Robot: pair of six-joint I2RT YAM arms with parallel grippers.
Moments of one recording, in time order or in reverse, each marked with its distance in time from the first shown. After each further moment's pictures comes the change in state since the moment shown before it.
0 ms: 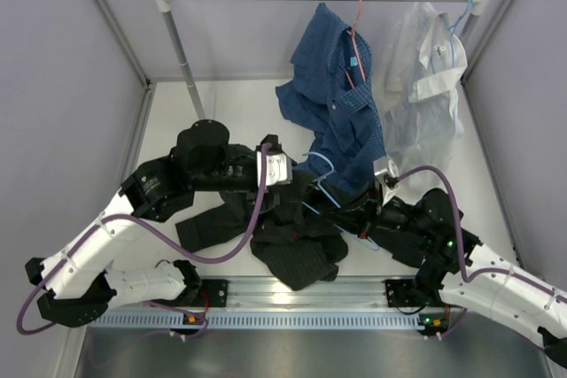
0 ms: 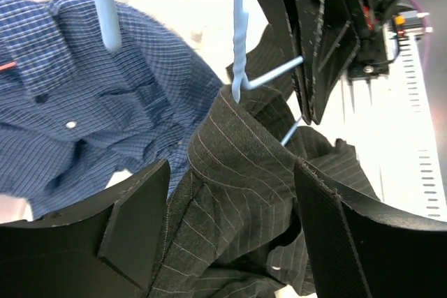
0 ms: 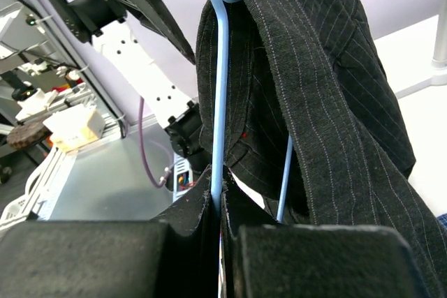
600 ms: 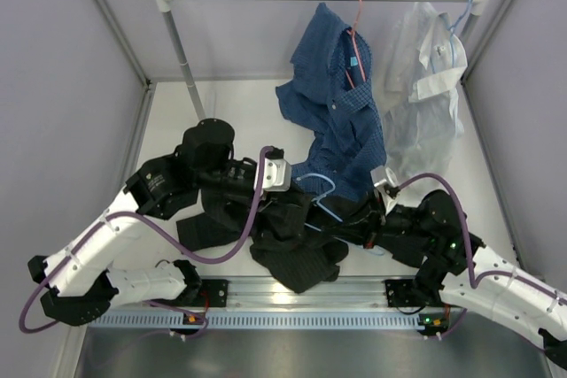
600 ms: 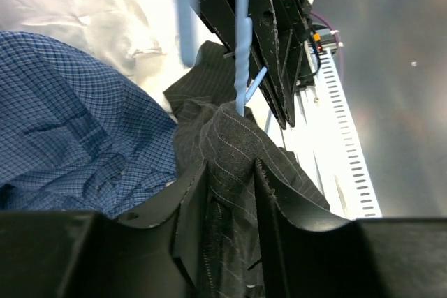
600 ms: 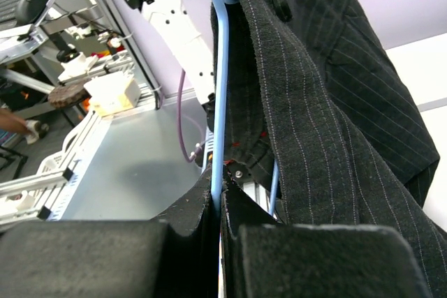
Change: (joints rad) left arm 0.010 0.016 0.000 -0.023 0.220 -0.041; right arm 0.003 -0.033 0.000 -0.021 -0.165 -0.006
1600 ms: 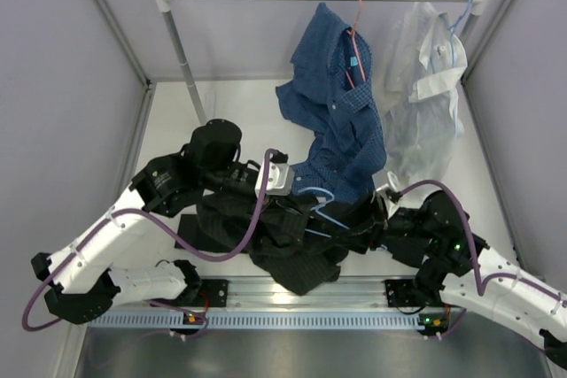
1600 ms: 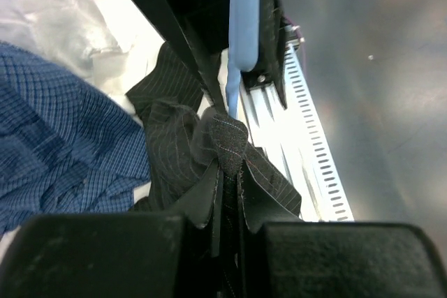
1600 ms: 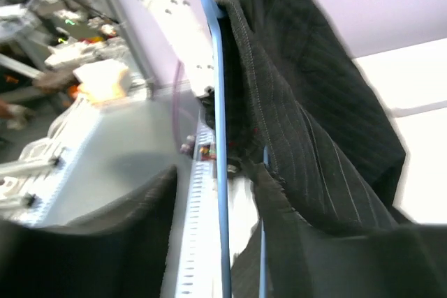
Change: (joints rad) left arm 0.008 0.026 -0.003 -0.042 0.131 -0.011; right arm 0.011 -0.021 0.016 -0.058 -0.029 -0.062
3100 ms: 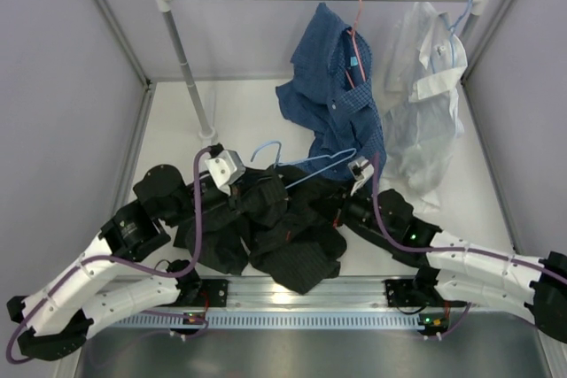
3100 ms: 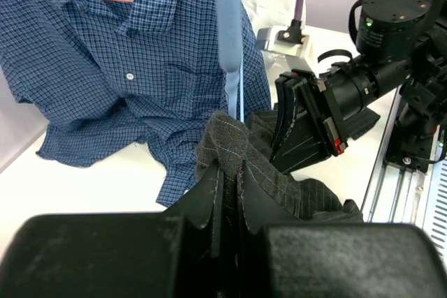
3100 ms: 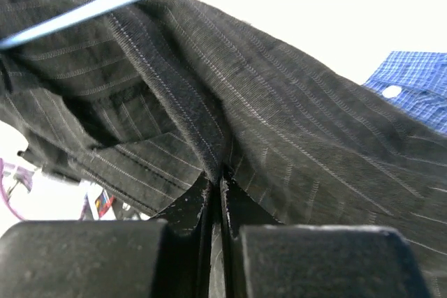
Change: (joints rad) left arm -0.001 -0.414 -0.420 0.437 -0.653 -0.309; right arm 0.033 0.379 -0.142 0.206 0.617 0.201
